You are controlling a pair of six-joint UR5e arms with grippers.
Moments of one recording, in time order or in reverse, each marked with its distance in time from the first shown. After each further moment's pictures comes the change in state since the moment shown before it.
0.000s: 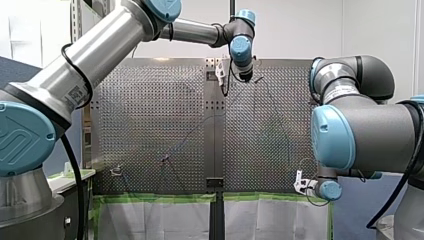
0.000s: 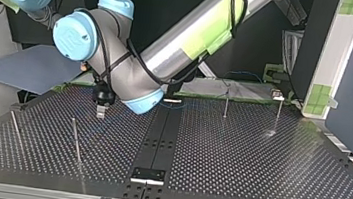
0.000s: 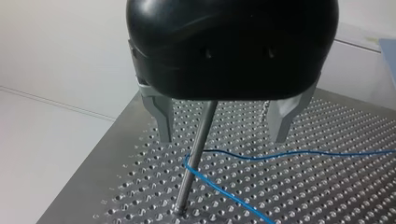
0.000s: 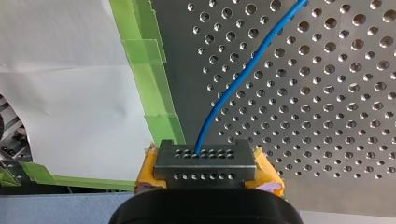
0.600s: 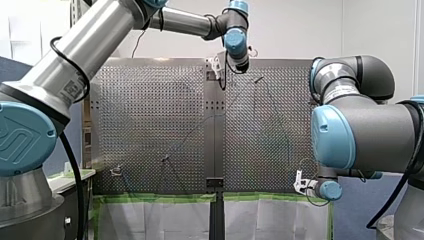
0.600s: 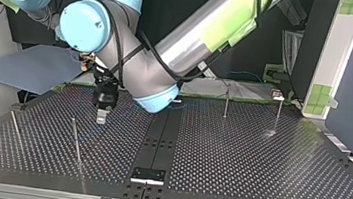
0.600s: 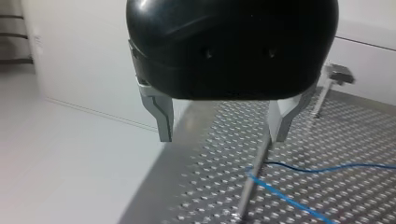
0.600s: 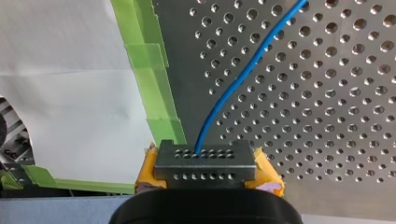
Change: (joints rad) left arm 0.012 0.119 -0.121 0.118 0.013 -0.018; right arm -0.001 0.000 0.001 0.003 -0.015 0.001
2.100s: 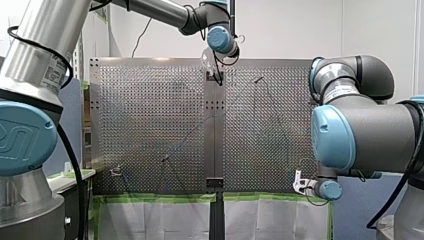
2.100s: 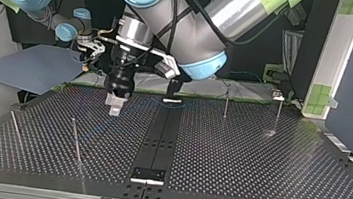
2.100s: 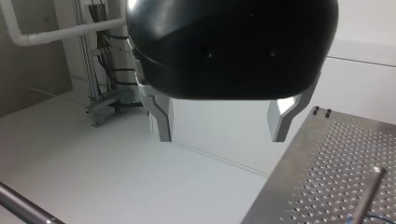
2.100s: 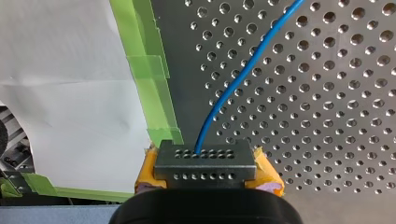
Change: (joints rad) left arm 0.010 0.273 -0.441 0.441 0.051 -0.089; right arm 0.002 -0.001 -0.001 0.001 -0.021 -0.005
